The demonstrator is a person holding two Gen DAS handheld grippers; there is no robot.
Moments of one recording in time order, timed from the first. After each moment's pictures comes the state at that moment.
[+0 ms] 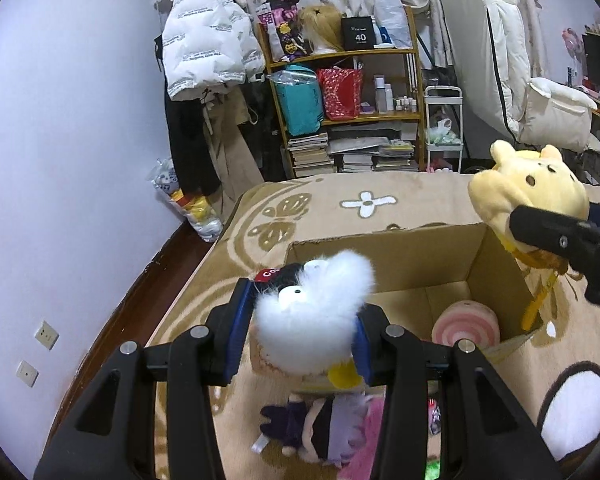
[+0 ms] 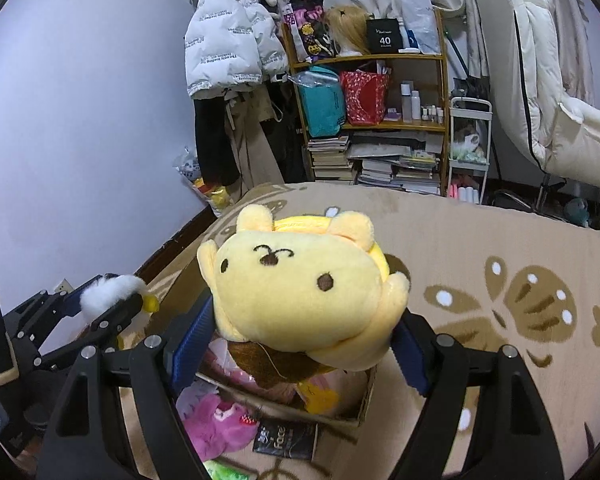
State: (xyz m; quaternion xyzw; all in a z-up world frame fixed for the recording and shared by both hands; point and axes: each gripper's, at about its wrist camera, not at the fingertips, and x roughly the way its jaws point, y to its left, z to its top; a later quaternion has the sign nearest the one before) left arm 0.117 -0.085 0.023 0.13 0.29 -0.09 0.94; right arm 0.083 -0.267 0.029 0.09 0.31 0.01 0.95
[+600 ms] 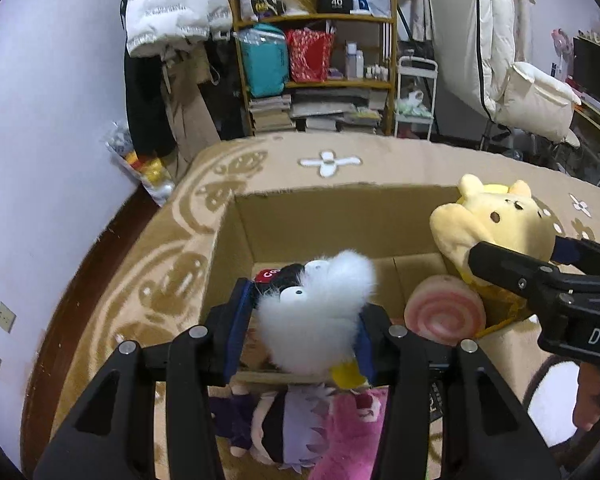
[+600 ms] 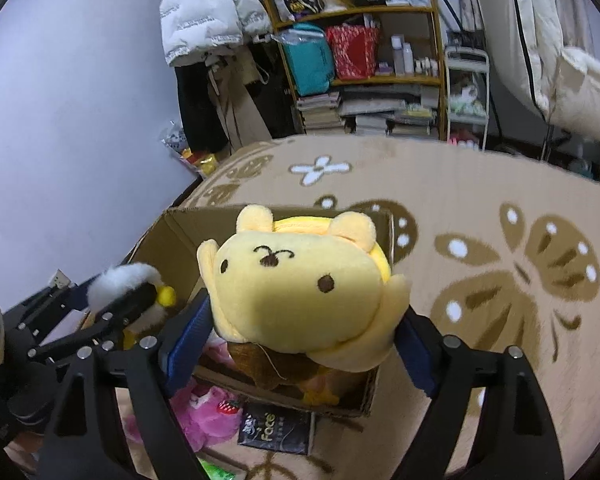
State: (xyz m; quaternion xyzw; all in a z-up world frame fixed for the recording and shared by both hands) left arm 0.144 -0.094 -0.023 0.09 0.37 -0.16 0.91; right arm 0.105 -0.280 -0.032 0.13 0.38 0.01 0.92
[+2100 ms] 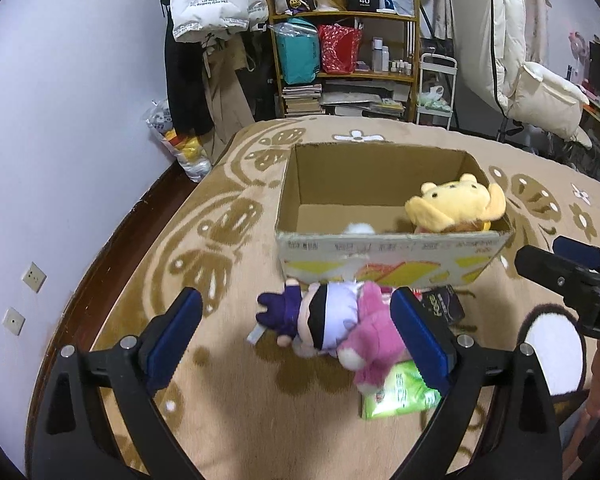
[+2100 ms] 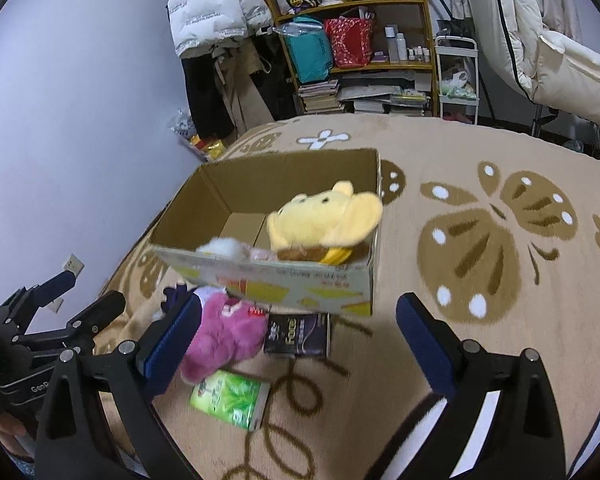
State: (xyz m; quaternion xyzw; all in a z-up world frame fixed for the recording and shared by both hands) left arm 0.046 -0.041 -0.001 0.09 0.38 -0.11 0.91; right arm 0.013 -0.260 -0.023 0.13 0.39 0.01 0.91
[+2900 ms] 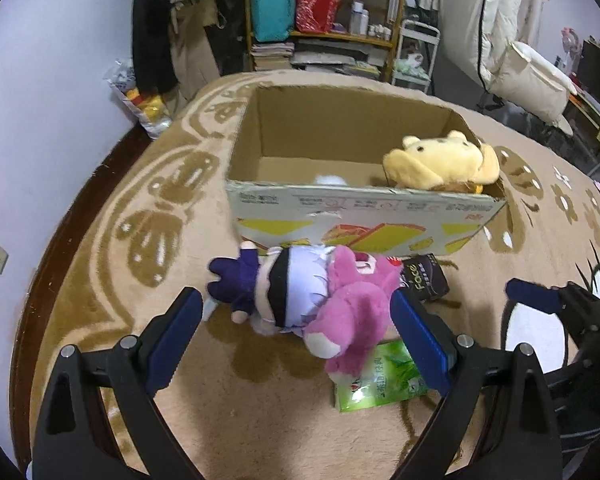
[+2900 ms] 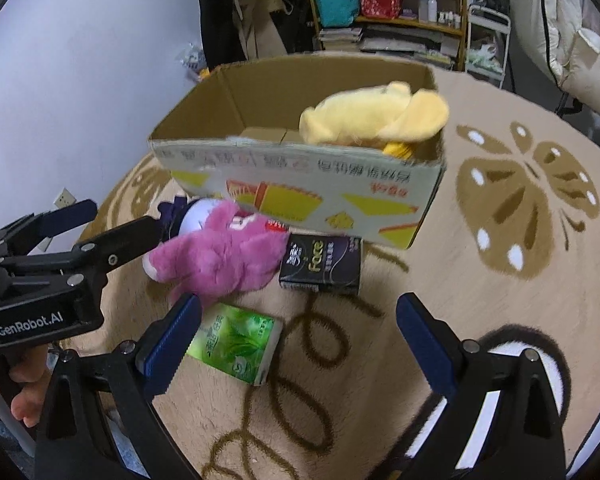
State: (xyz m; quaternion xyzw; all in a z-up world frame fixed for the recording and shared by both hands) left arm 0.071 -0.055 -0.044 0.07 0.46 -0.17 0.87; right arm 0.016 -0.218 -0.078 0.08 0.48 0.03 0.87
